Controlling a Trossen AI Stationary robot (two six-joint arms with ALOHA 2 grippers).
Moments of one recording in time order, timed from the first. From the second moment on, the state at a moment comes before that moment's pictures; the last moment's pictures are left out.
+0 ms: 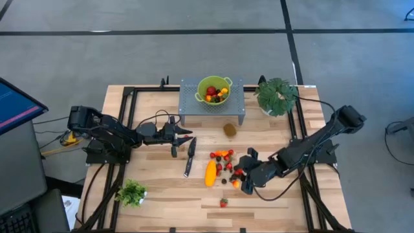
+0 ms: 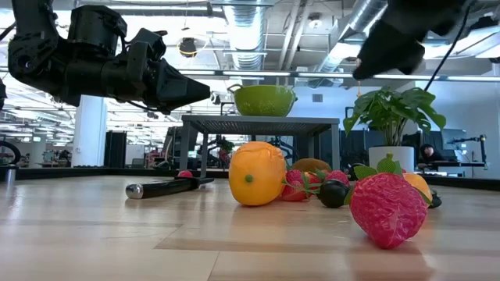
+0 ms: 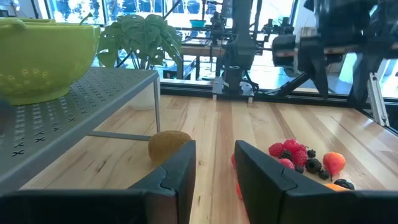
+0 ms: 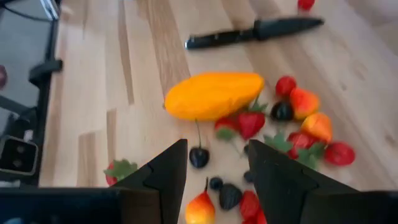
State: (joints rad) left arm 0.07 1.51 0.21 1.27 -0.06 -0.03; right arm 0.55 1.43 0.89 -0.30 0.44 0.70
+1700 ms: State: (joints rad) left arm 0.07 1.51 0.21 1.27 -0.06 -0.03; right arm 0.36 1.81 0.89 -0.22 0.39 0.76
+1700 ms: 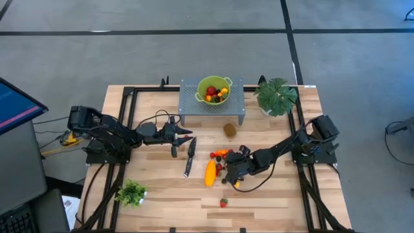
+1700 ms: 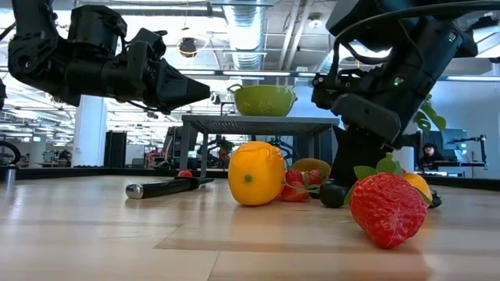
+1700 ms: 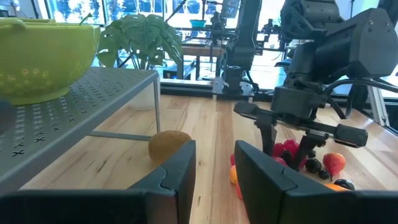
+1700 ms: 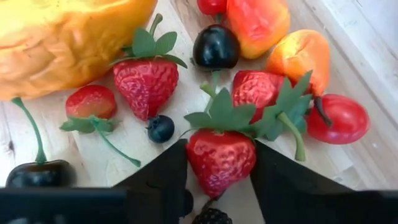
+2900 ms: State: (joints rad) left arm 0.07 1.51 0.21 1.27 -0.06 -0.03; right arm 0.16 1.47 0.89 0.26 0.39 0.14
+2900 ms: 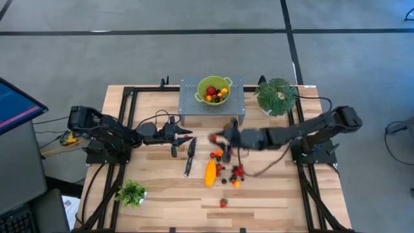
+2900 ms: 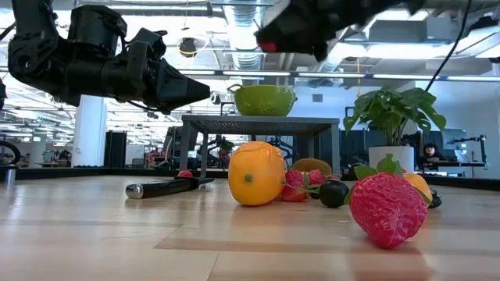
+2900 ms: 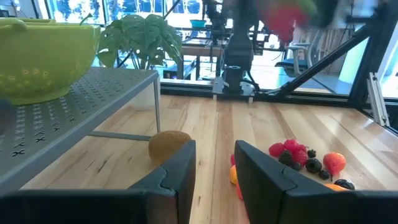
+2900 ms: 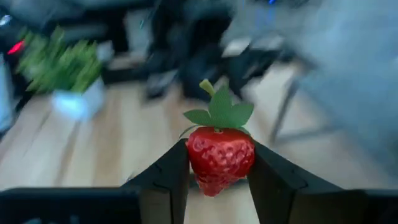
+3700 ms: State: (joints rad) left arm 0.07 1.51 0.21 1.27 -0.06 -0.03; right arm -0.39 1.53 0.89 0.46 0.26 0.13
